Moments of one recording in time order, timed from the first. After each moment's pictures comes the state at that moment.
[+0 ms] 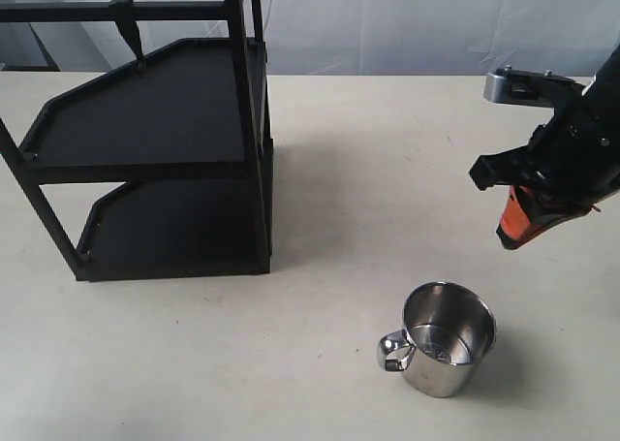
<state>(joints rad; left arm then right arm) 0.02 0.00 0.00 0.03 0.24 -0.02 0.15 1.60 -1.08 0.35 1.16 -0.28</state>
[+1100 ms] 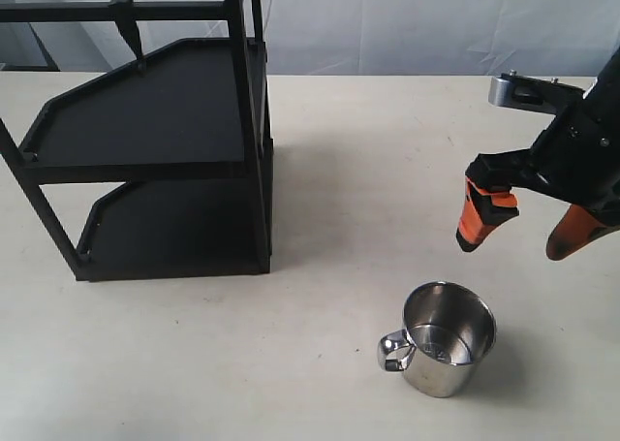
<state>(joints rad) 0.02 0.00 0.00 0.03 0.24 -0.02 0.15 1.60 -1.08 0.35 1.22 -0.18</state>
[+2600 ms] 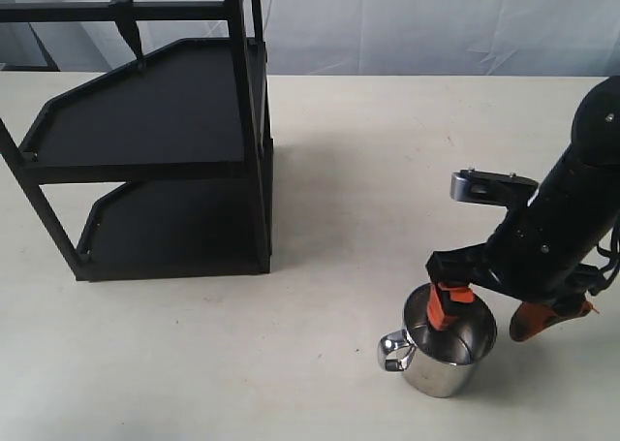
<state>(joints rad) 0.02 0.00 0.00 0.03 0.24 -0.02 0.28 1.65 -0.80 0.41 0.92 -0.14</state>
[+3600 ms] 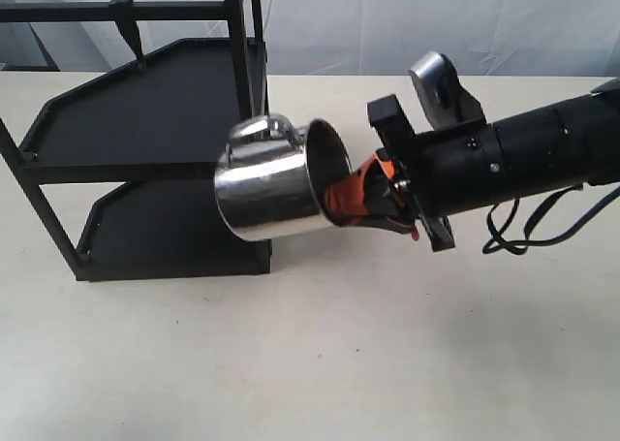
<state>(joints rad) 0.02 0.00 0.00 0.03 0.24 -0.02 0.30 1.60 -0.80 1.45 1.09 -0.69</state>
